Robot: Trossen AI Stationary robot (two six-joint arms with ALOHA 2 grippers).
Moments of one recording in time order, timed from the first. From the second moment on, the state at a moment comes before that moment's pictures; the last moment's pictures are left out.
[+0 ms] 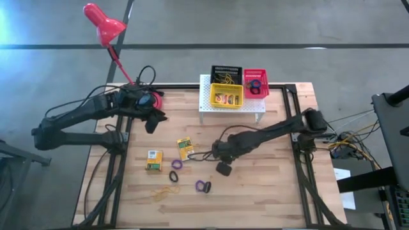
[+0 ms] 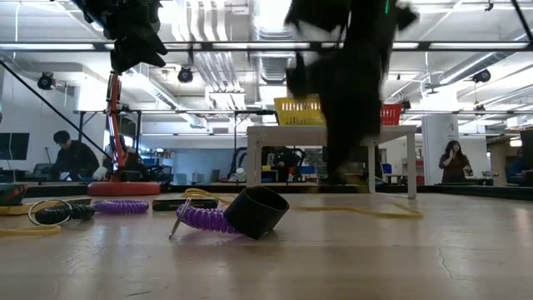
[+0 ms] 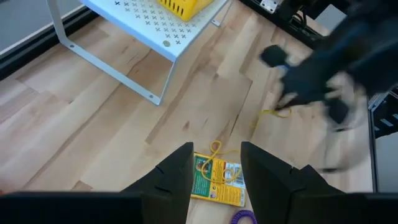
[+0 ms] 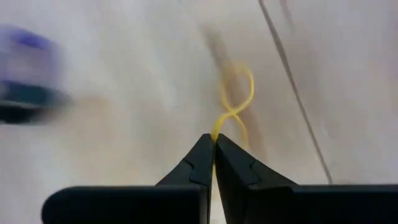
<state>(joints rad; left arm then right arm) 0.39 0.87 0.91 -0.74 0.18 -0.29 0.15 1.85 1.24 -0.63 0.03 0.59</state>
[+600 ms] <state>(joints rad) 0.39 0.87 0.91 -0.72 0.18 -0.28 -0.10 1.61 1.74 -0.66 0.37 0.39</state>
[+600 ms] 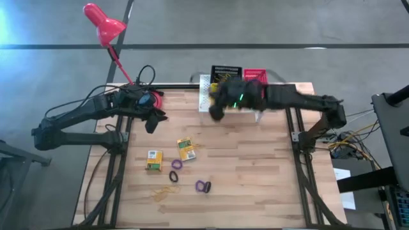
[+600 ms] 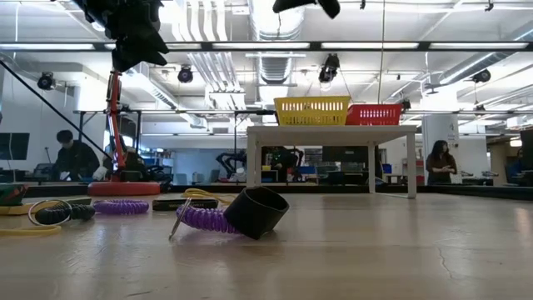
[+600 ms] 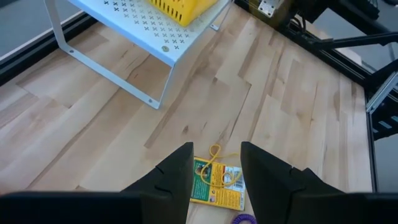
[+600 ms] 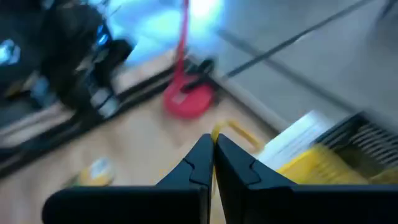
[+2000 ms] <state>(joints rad) 0.39 0.87 0.91 -0.70 0.18 -0.25 -0.43 1.53 1.61 -0.69 0.21 0.34</state>
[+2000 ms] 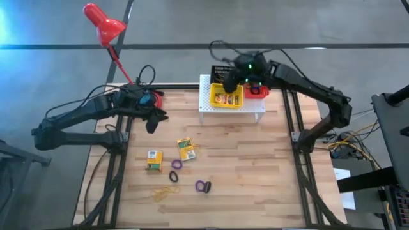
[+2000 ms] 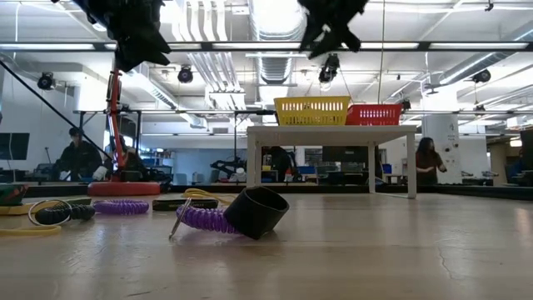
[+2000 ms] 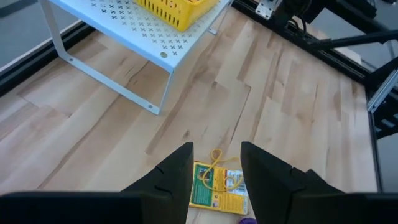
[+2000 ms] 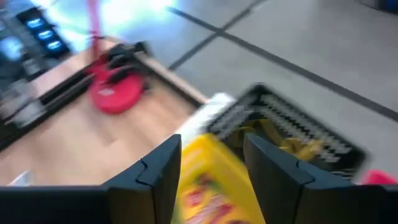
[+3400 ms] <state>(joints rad) 0.14 1.73 0.72 0.07 0.17 -0.03 0.22 1.37 1.51 -1.11 0.61 0.76</state>
